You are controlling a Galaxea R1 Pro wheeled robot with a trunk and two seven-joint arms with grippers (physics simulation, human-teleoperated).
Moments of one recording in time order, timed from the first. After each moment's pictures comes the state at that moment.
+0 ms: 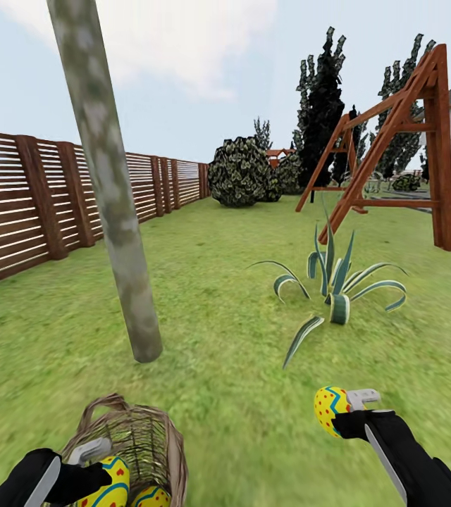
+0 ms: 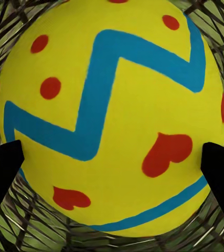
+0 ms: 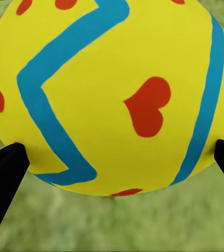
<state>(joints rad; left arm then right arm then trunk) -0.35 0.24 0.09 -0.73 0.29 0.85 -0.19 -0.36 -0.22 0.04 -1.03 -0.01 0.72 0.09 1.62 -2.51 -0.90</state>
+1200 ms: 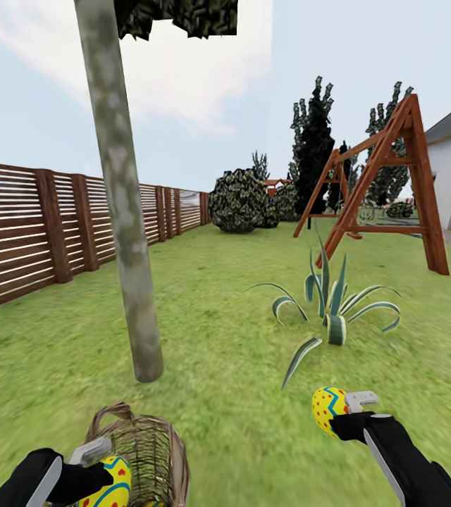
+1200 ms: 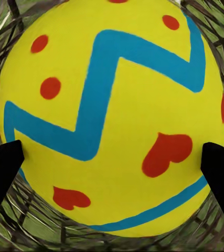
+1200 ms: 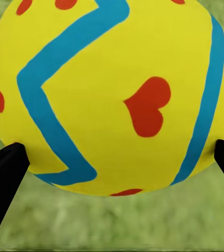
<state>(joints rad) -0.35 0.23 0.09 -0.73 0.29 0.85 -0.19 -0.36 -0.21 0.04 -0.99 -0.01 0.65 0.09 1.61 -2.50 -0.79</state>
